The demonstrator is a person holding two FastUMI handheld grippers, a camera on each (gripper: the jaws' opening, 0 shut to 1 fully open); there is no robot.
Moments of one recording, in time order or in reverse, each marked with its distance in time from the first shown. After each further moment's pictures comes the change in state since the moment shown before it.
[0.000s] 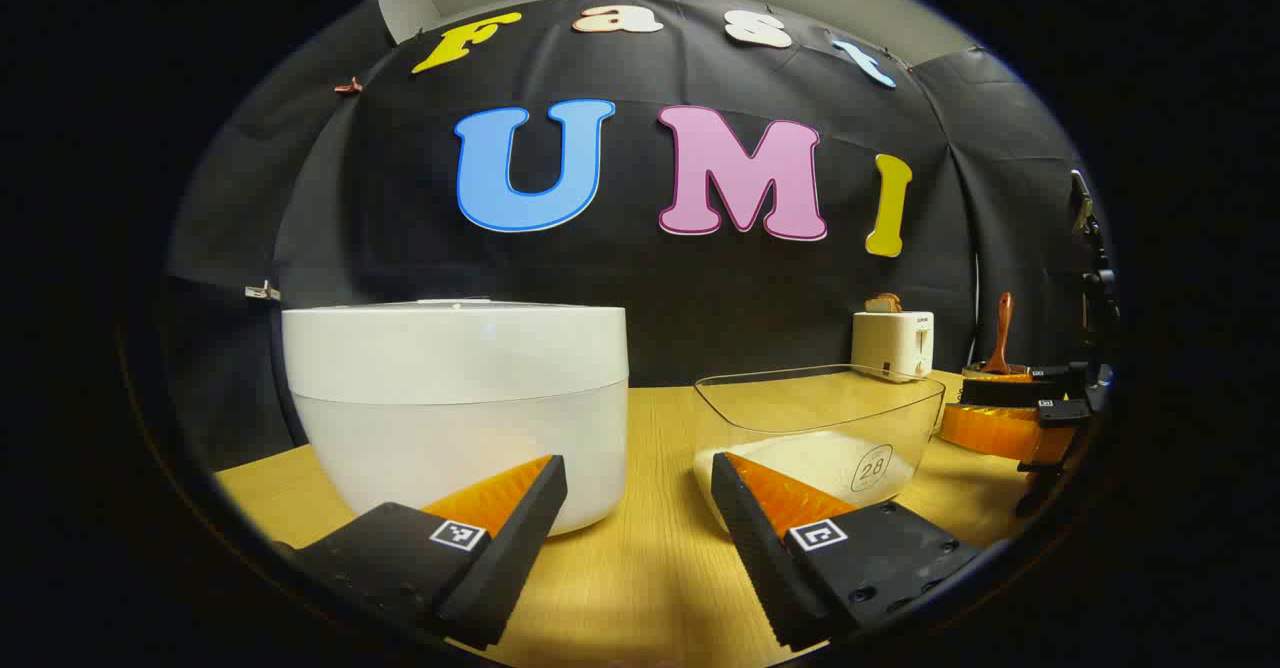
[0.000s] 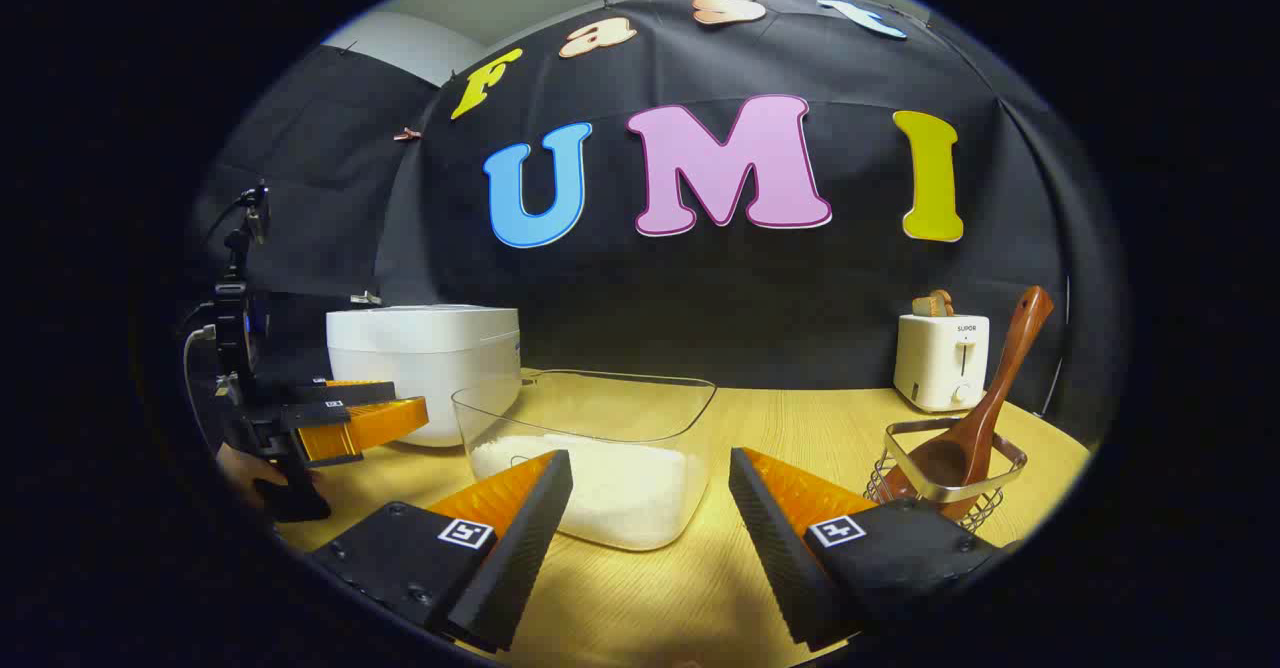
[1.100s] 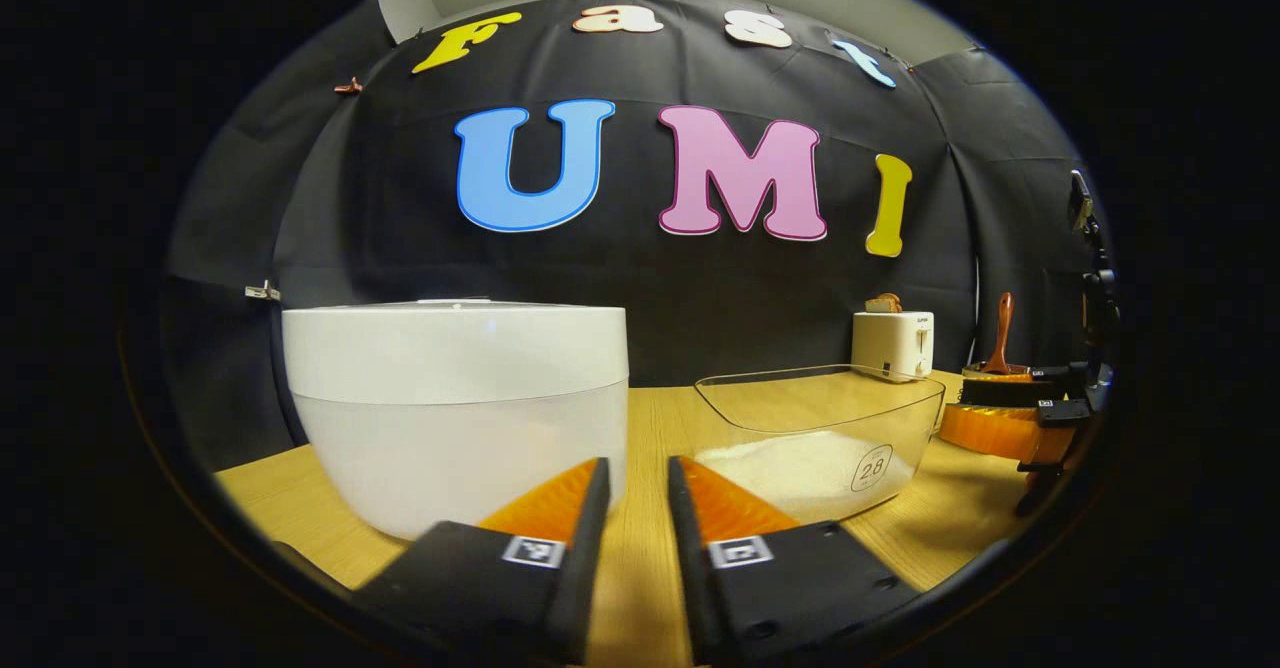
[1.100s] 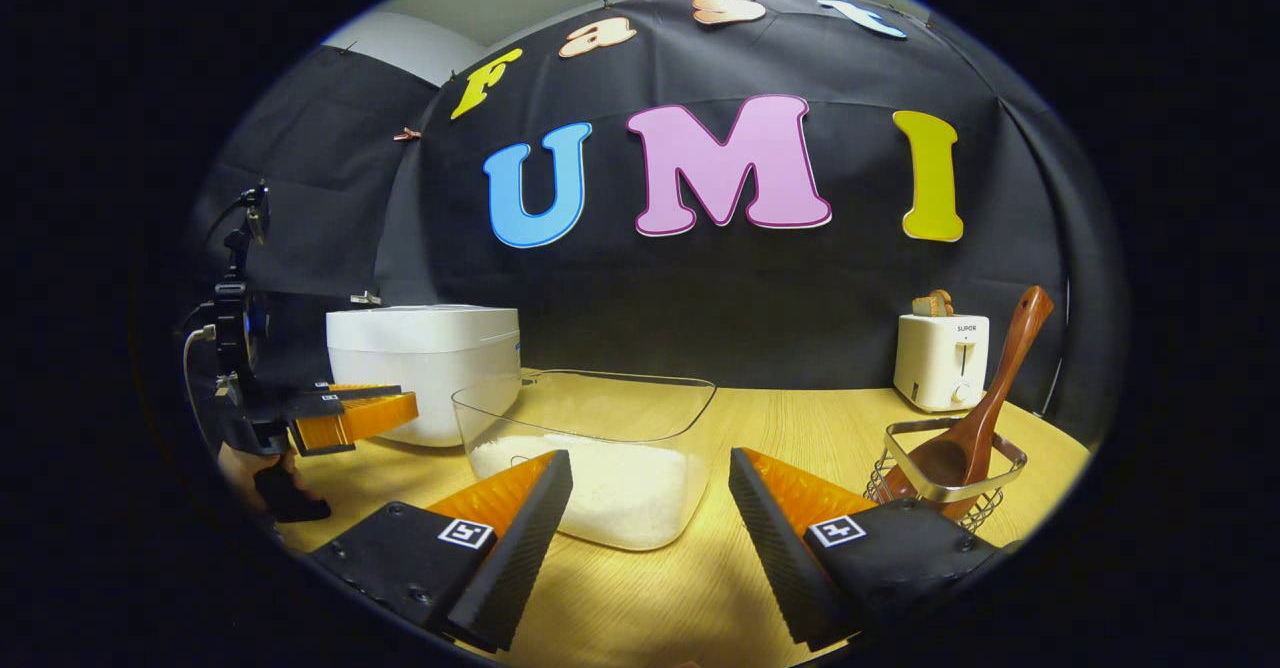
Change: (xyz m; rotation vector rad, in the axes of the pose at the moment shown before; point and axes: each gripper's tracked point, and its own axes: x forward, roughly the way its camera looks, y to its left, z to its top) left arm 0.000 0.001 -0.001 0.000 -0.001 0.006; right arm 0.000 0.000 0.000 0.001 0.000 0.000
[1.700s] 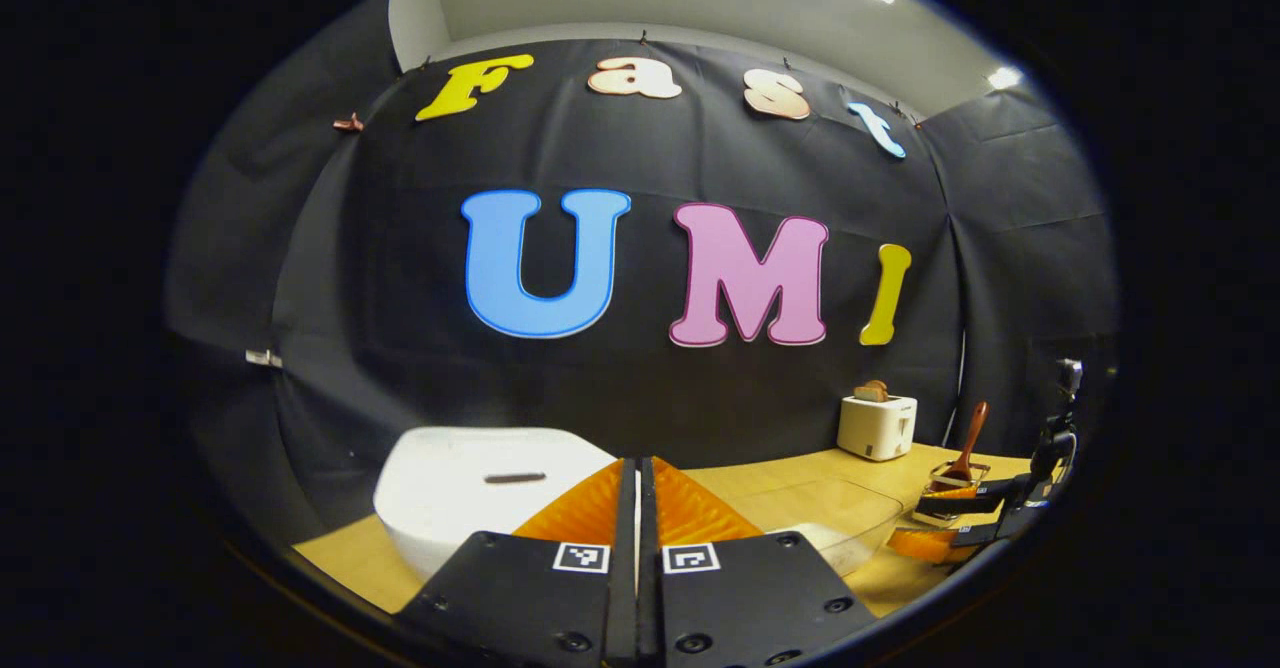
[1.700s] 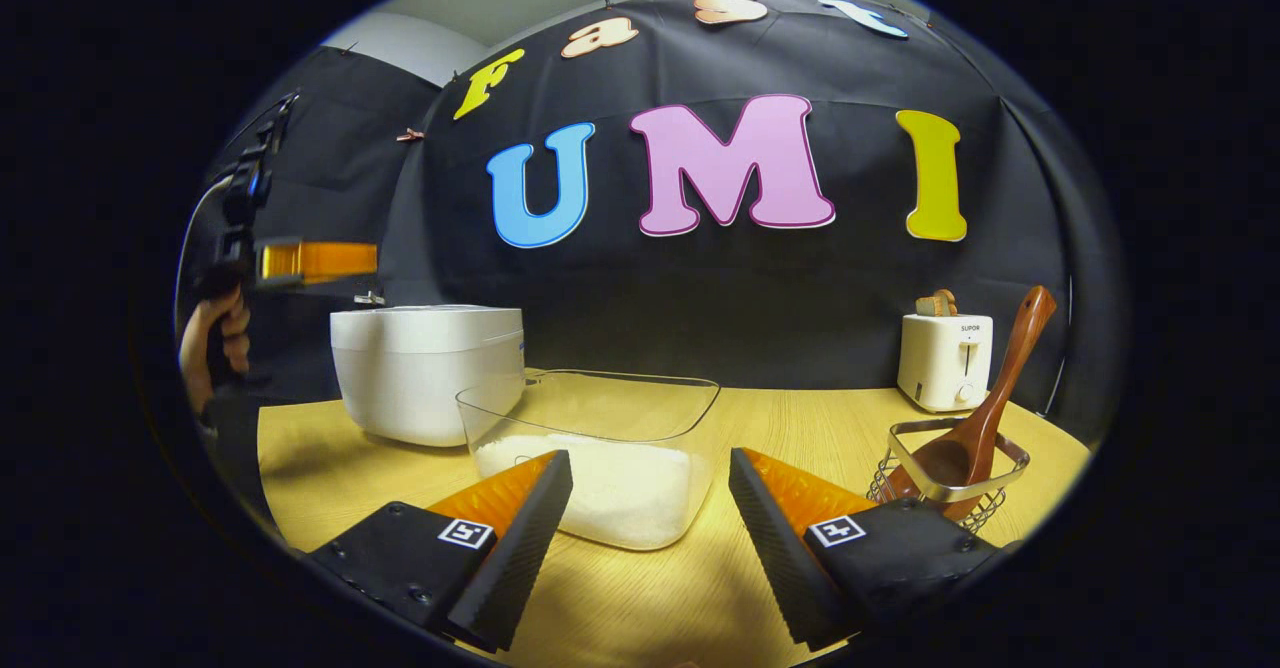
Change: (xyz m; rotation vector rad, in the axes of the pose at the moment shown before) left arm -0.018 0.061 0.171 0.014 -0.145 -0.030; right arm 0.000 0.001 0.000 0.001 0.000 0.012
